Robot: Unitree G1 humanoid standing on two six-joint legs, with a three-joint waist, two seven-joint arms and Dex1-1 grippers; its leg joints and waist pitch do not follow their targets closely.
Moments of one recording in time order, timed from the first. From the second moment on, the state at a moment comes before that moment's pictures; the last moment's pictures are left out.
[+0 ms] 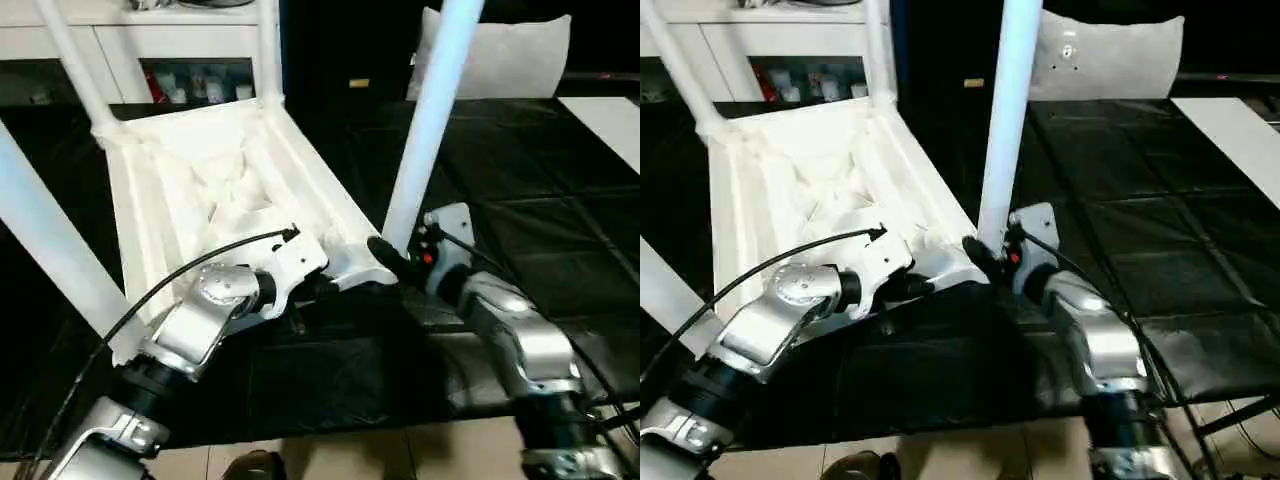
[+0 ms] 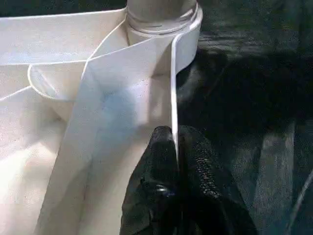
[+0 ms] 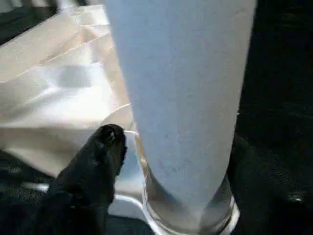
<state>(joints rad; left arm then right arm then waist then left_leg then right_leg) -0.48 0.35 -0.36 0.23 0.02 0.32 -0.85 -0.33 -0.23 0.01 0.12 0.22 0.44 0.58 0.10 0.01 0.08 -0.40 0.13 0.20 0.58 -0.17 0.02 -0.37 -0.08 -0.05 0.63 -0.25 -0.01</state>
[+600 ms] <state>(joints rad) -0.47 0.53 -0.40 0.26 -0.05 0.04 -1.25 -0.33 -0.58 0.12 0.14 0.31 0.30 1.27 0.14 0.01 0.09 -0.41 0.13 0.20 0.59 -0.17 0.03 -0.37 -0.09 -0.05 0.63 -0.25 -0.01</state>
